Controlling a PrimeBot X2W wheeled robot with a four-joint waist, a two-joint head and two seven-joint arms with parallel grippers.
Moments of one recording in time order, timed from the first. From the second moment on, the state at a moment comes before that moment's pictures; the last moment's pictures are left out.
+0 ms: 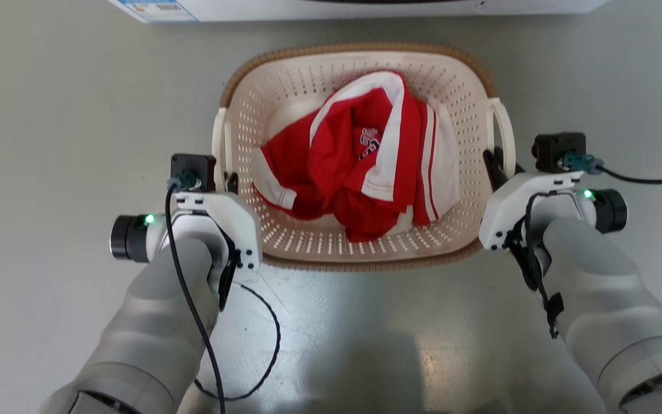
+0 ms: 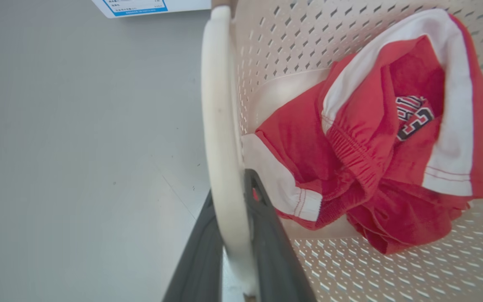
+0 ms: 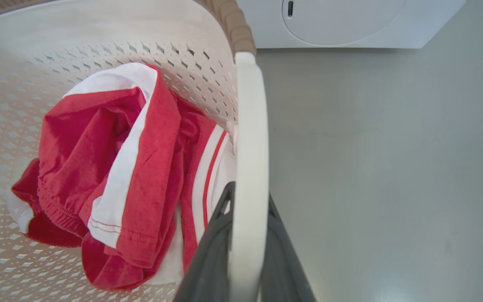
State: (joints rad) left arm -0.93 0.02 -0.67 1.29 -0.69 0.07 -0.24; right arm -0.94 -0.06 0.32 1.30 0.36 0.12 -0.20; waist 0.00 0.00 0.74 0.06
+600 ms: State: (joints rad) left arm -0.99 0.01 -0.69 1.29 -0.68 0.08 -0.25; right arm -0.99 -0.06 0.27 1.30 0.32 0.12 -0.21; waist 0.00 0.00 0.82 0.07
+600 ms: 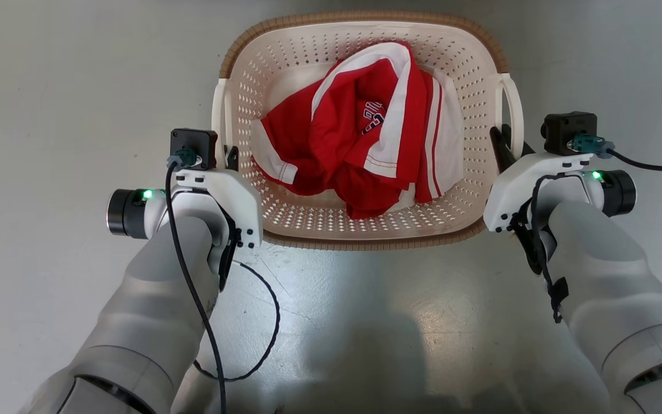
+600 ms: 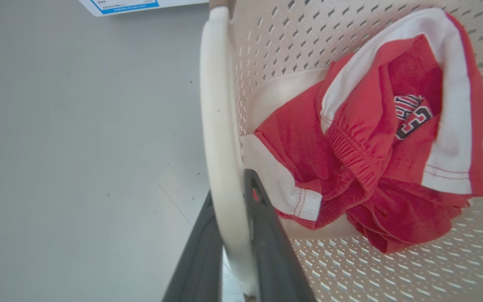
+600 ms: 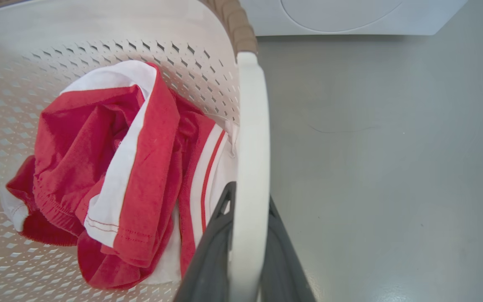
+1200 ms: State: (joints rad) left arm -1.00 0.01 -0.70 1.29 -0.68 0.09 -0.25; right arm -0.99 -0.07 0.28 1.30 0.32 0.12 -0.22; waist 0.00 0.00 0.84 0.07
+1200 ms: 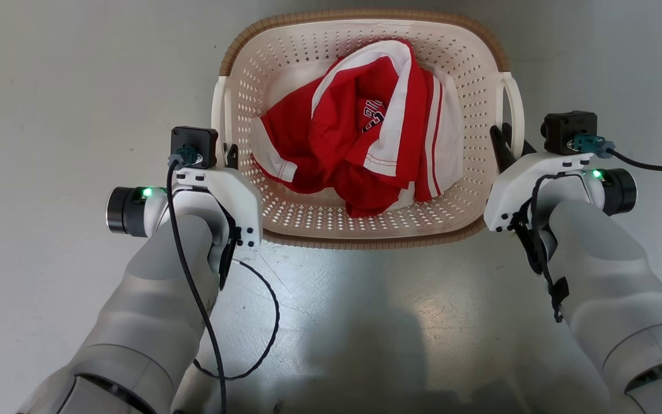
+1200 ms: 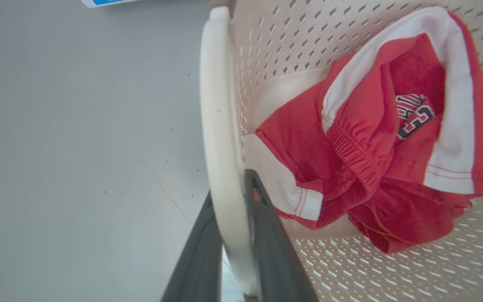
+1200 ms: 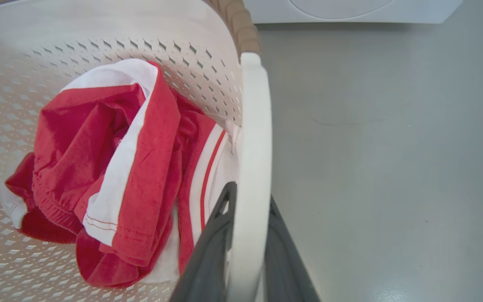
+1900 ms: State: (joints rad) left arm -0.99 0.03 -0.69 1.29 -0.70 0.11 -0.25; right arm -1.01 -0.07 0.26 1.30 0.29 0.12 -0.25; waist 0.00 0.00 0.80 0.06
